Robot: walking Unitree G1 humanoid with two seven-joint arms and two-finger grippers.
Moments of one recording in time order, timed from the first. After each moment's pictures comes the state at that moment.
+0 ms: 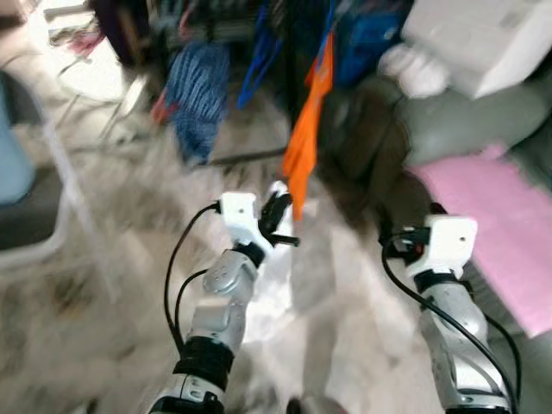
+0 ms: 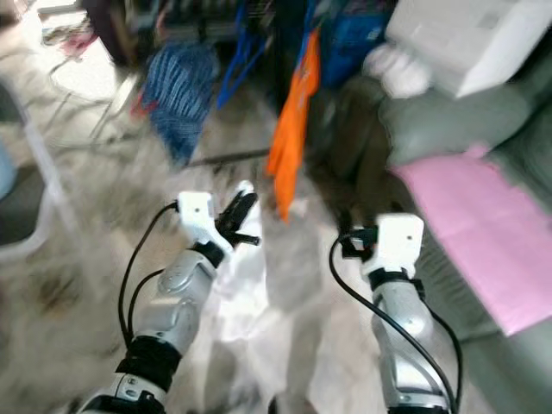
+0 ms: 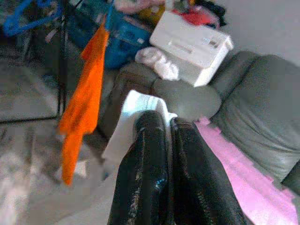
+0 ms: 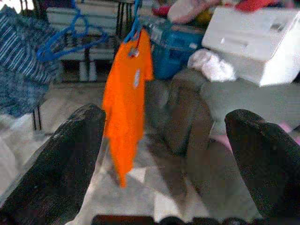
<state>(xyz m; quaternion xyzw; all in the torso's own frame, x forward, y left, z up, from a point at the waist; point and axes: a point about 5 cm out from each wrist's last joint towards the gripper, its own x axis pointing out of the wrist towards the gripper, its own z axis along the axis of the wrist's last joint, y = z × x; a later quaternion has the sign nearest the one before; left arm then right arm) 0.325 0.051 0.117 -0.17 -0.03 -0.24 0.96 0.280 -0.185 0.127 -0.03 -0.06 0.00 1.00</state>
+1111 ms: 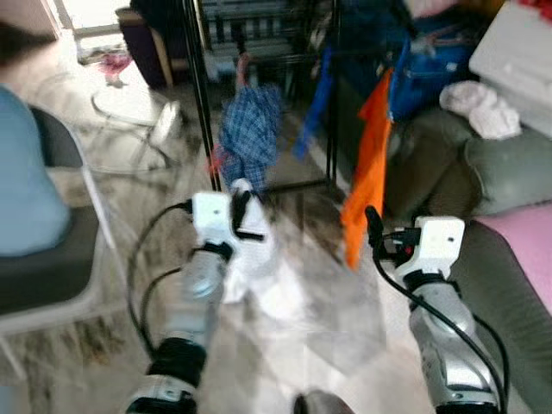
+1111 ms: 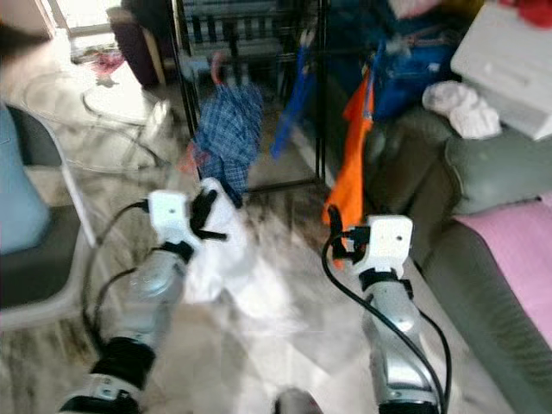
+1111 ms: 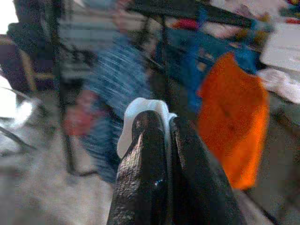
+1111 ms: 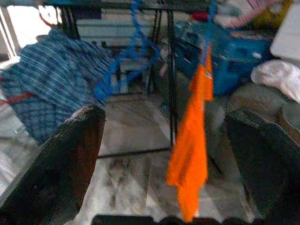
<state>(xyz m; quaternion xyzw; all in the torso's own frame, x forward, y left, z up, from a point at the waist) 0.332 0.107 0.116 -0.04 -0.06 -0.12 0.99 0.284 -0.170 0.120 0.00 -0.06 0.01 1.00</state>
